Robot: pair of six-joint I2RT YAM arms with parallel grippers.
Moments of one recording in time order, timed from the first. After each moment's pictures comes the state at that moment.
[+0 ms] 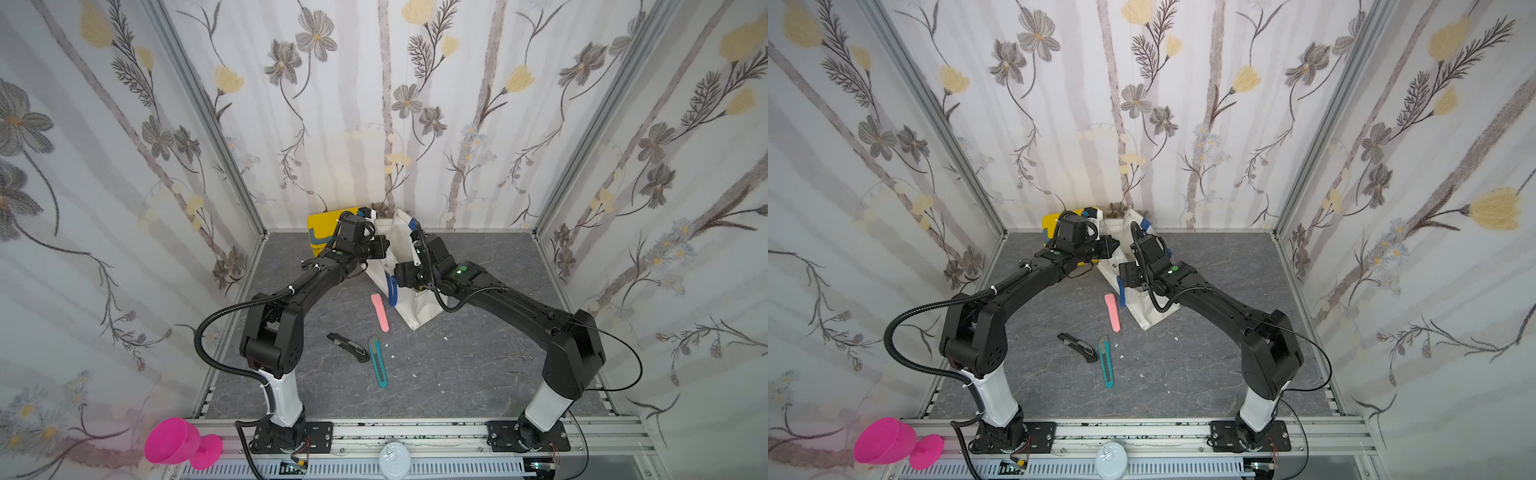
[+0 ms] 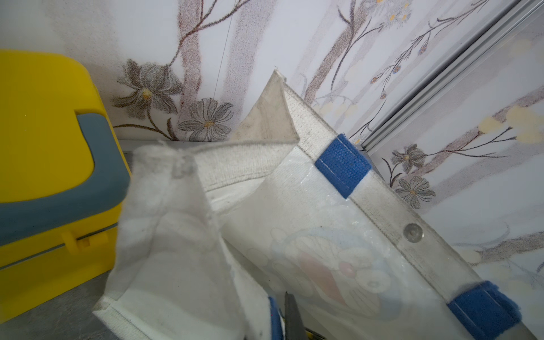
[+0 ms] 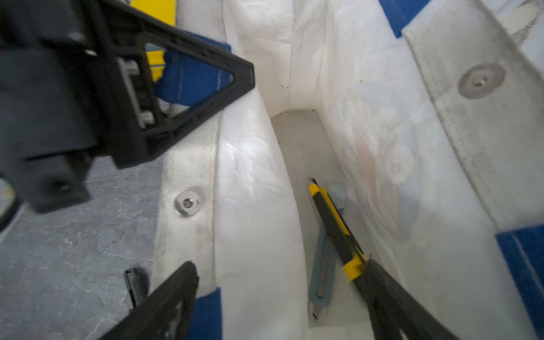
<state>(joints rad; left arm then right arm) -0.38 1.84 1.47 -0.11 0.31 -0.39 0.72 1.70 1.47 -0.44 0.11 0.37</state>
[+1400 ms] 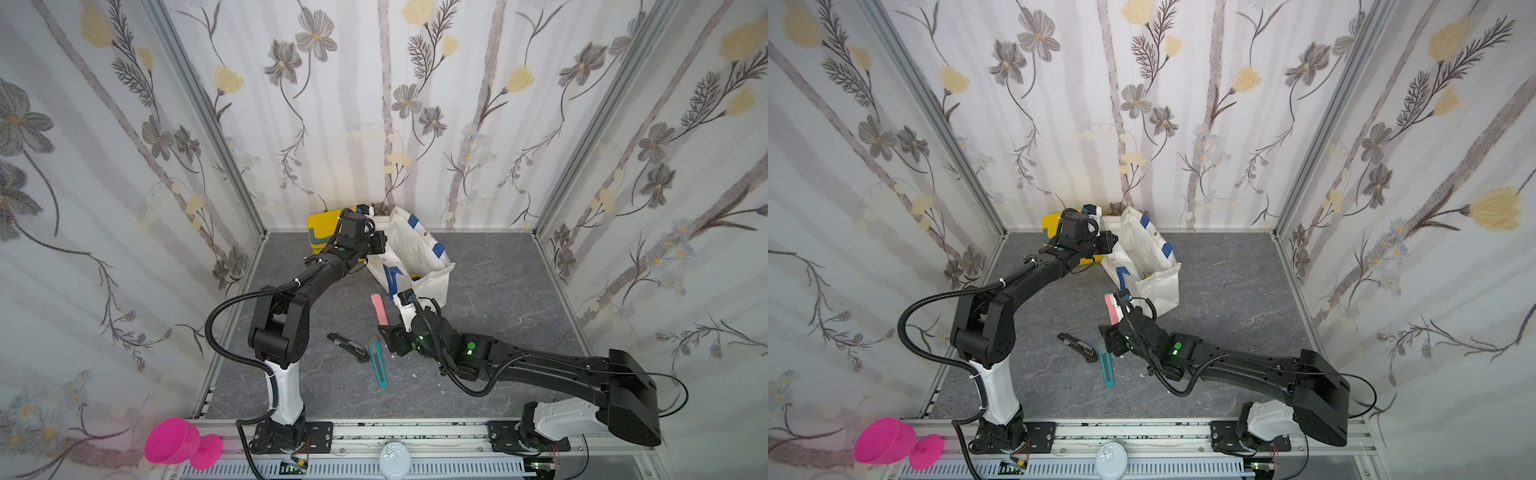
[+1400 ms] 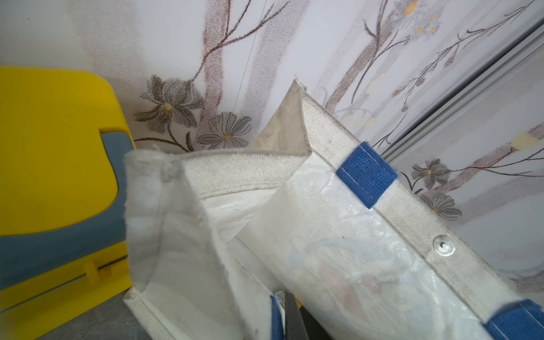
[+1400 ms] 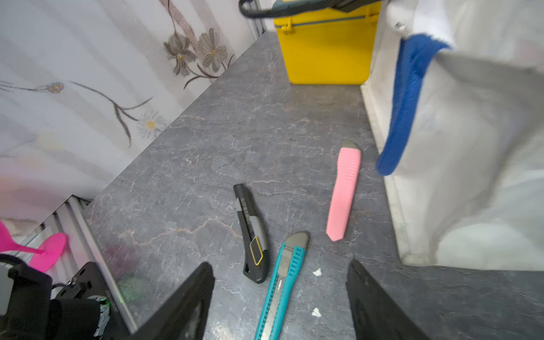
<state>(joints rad) -0.37 1.93 1.53 -0.08 0.26 -0.39 1.14 1.40 0.91 0.00 0.25 0.48</state>
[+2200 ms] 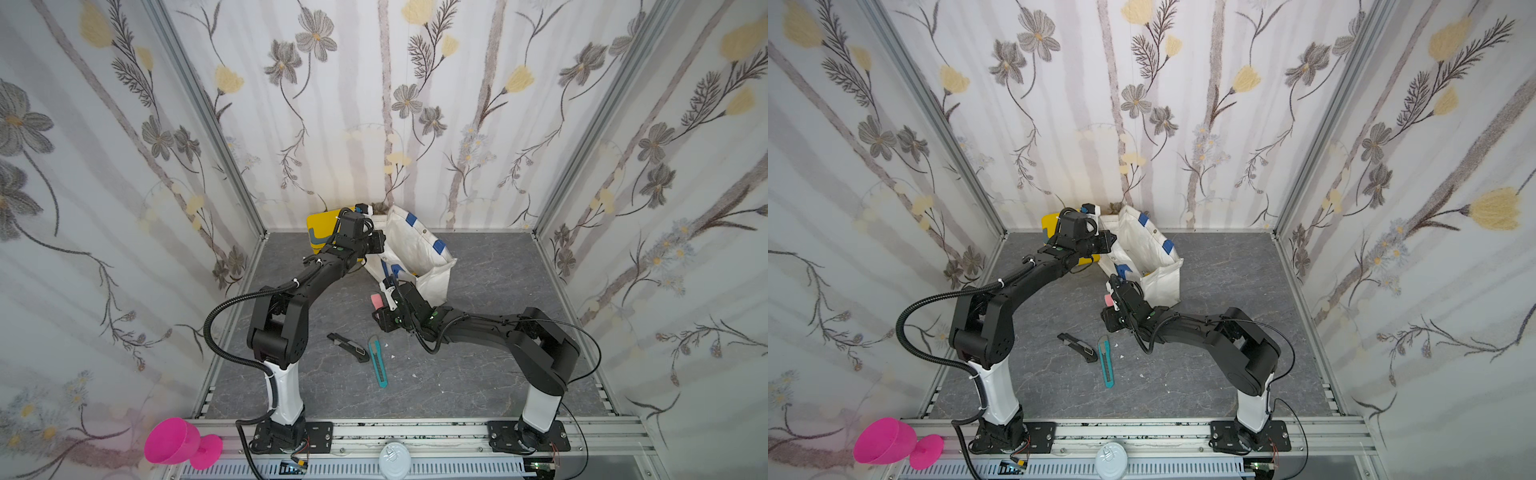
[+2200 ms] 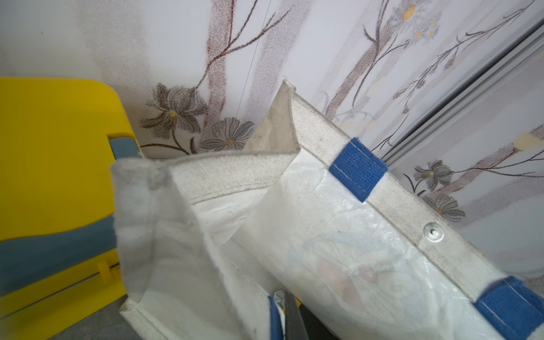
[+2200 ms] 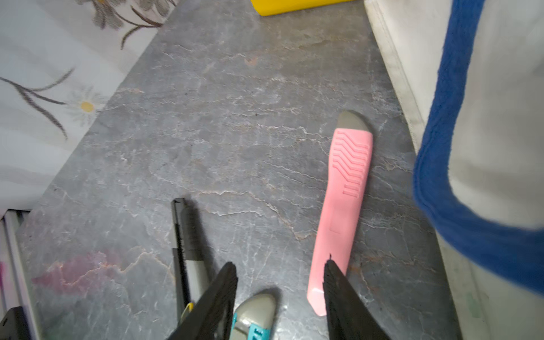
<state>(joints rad) -0.36 1.92 1.53 -0.08 0.26 -0.38 0.90 1.87 1.12 0.05 -0.03 0.47</state>
